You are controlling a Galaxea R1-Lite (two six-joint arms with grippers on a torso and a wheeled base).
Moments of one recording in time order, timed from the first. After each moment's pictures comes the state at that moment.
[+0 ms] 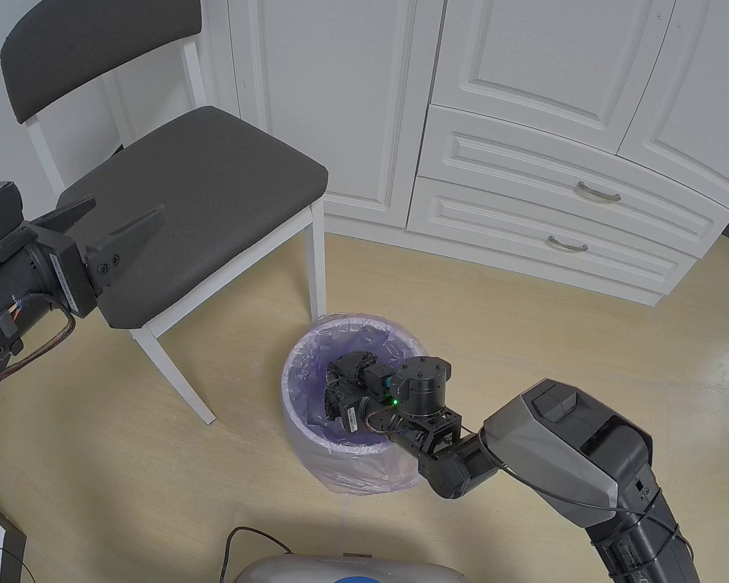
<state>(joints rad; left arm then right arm) -0.35 1.22 -0.54 -0.82 -0.01 -0.03 0.62 2.72 -1.57 -0.95 0.01 -0.11</state>
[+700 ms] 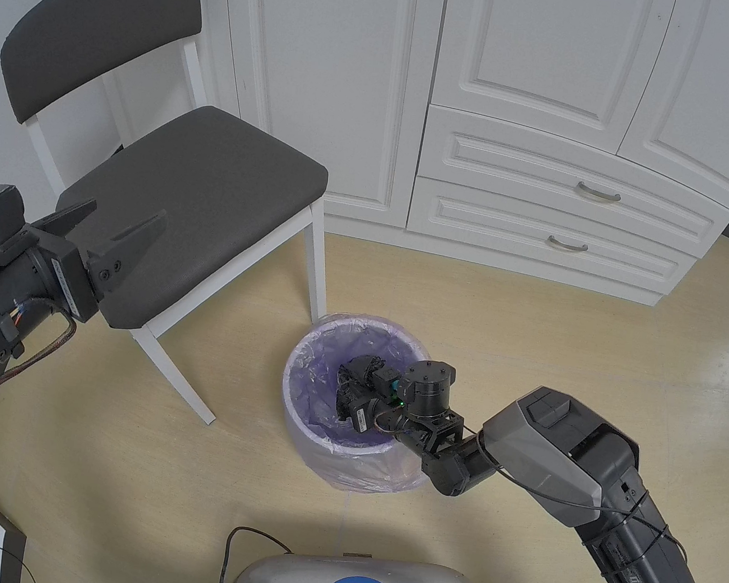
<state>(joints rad) -0.35 1.22 -0.54 -0.82 -0.01 -0.02 0.58 2.81 -1.66 -0.94 0.02 -0.14</state>
